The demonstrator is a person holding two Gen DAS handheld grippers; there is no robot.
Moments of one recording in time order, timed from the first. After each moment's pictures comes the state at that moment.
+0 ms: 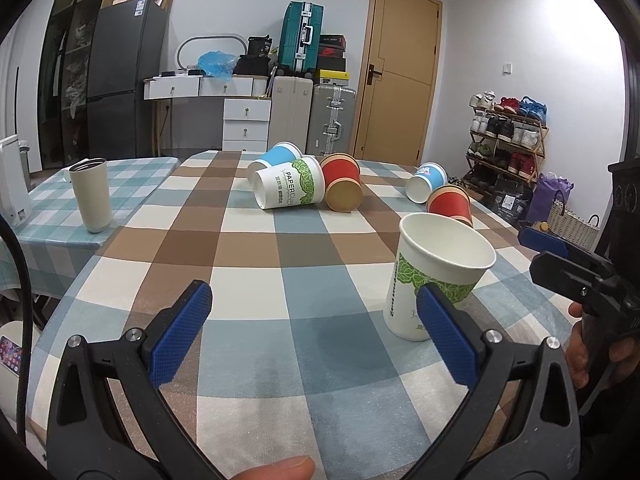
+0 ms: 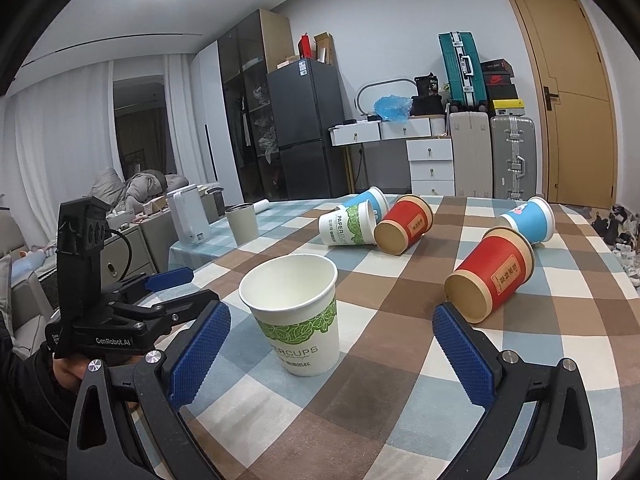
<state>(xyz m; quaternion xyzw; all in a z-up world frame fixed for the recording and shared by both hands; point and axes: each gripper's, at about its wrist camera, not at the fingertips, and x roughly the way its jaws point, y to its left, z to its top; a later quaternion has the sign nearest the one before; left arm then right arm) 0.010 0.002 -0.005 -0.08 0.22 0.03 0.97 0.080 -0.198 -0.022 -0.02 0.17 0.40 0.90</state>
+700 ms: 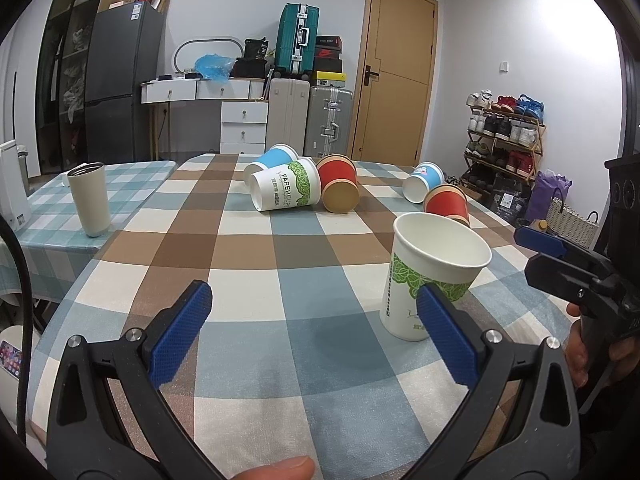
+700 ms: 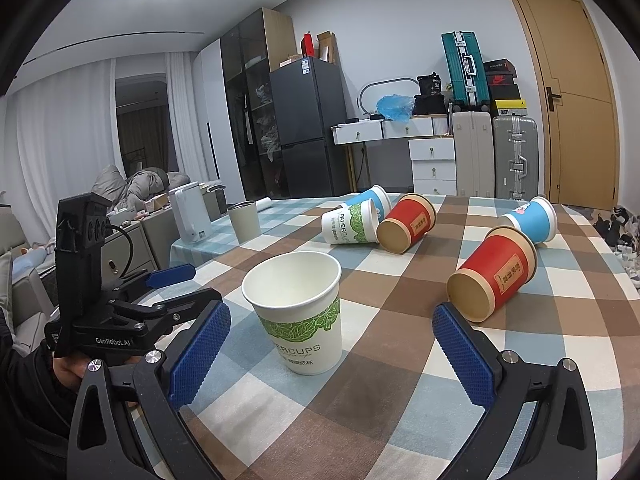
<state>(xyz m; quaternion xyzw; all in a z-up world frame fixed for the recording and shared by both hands) 0.010 0.001 -0.004 -0.08 0.22 0.02 0.97 0.081 -0.198 -0.023 -0.02 0.17 0.40 0.90</state>
